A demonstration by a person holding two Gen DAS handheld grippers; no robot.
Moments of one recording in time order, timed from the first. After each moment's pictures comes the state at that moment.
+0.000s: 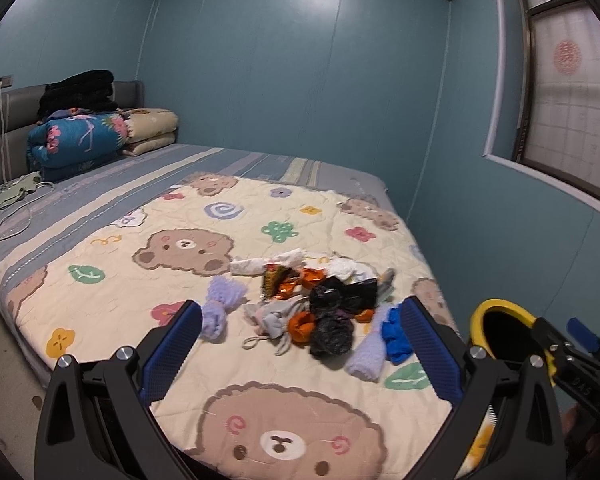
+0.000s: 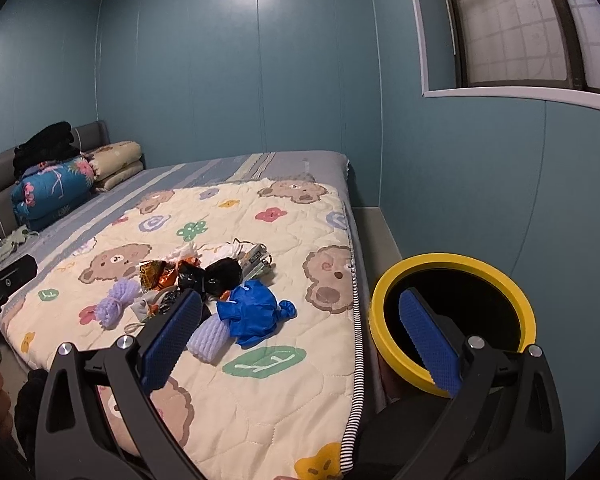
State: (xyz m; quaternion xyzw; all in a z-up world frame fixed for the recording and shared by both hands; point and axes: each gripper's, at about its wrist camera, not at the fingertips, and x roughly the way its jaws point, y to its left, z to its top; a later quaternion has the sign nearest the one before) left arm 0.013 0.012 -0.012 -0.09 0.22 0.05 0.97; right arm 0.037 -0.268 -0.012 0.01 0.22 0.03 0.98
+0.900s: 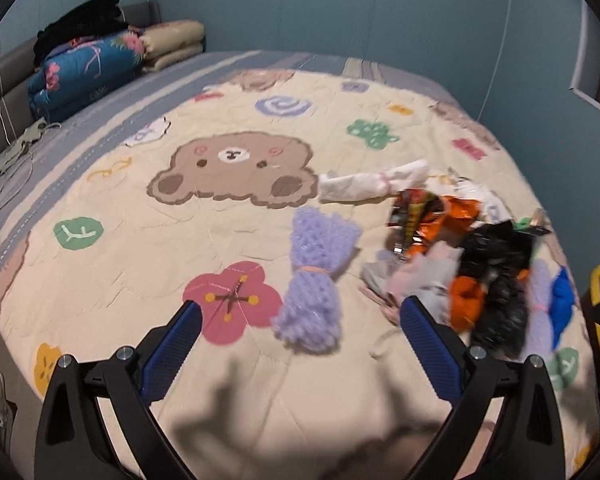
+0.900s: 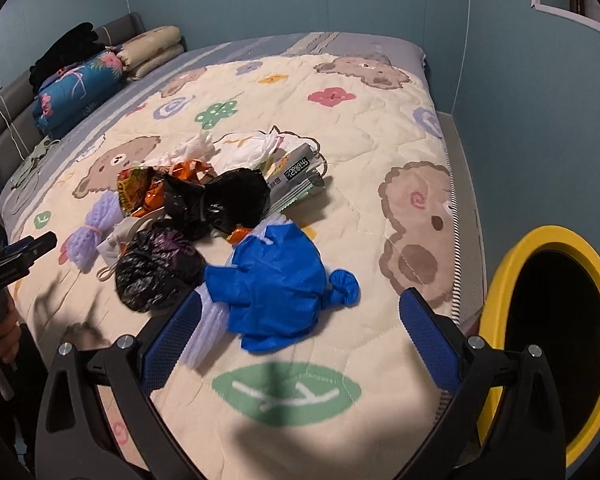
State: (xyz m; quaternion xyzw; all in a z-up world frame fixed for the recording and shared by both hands) left arm 0.174 0.140 -0.122 -0.09 0.41 0.11 0.90; right arm 0.229 -0.222 -0.102 -0.03 0.43 0.14 0.89
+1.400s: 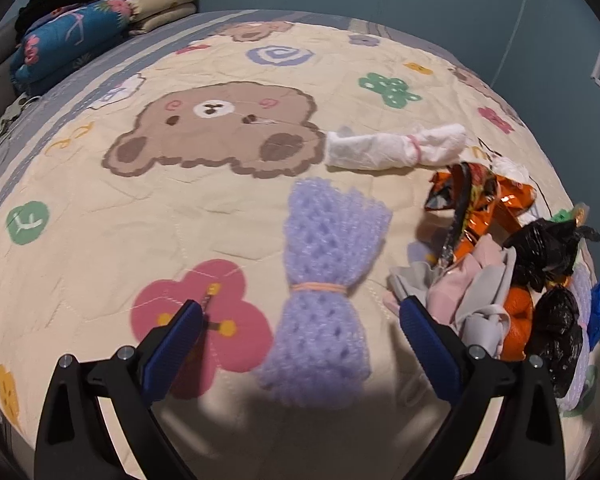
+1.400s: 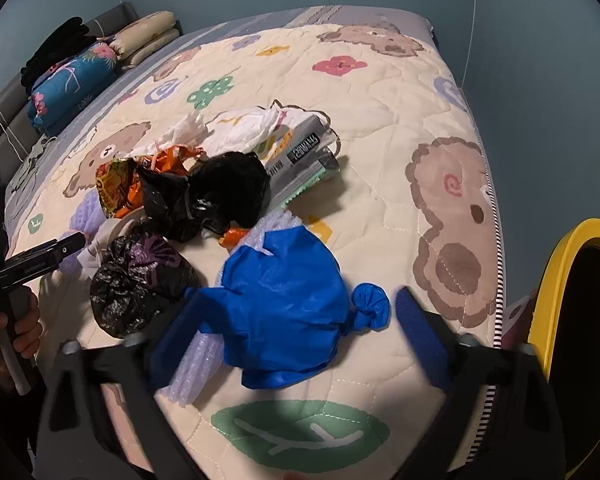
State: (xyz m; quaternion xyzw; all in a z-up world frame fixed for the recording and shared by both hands) left arm 0.228 0.146 -0.172 -0.10 0.47 0.08 0.87; right arm 0.265 -0.209 -0.134 -0.01 0.48 0.14 0.87
